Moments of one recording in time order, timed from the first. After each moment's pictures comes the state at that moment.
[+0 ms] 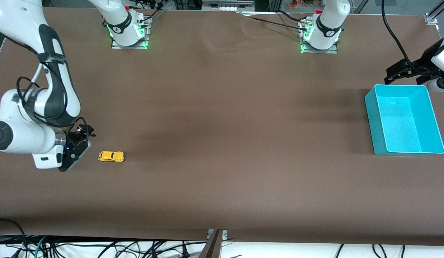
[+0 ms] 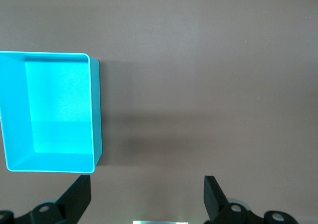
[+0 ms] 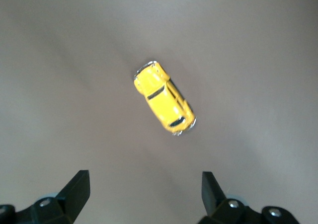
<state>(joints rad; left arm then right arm) -0.05 -0.02 0.06 -1.60 0.00 1.49 -0.02 0.02 0.58 -0.03 -1.49 -0.01 1.91 -0.98</state>
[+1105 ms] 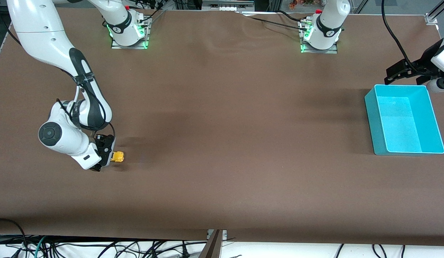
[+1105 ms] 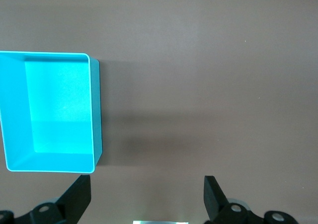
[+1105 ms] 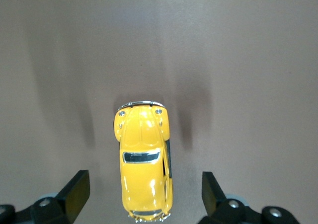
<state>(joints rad) -0.05 -0.02 0.06 -1.60 0.00 1.49 -0.02 0.06 0.67 -0.03 -1.70 -0.01 2.38 -1.45</state>
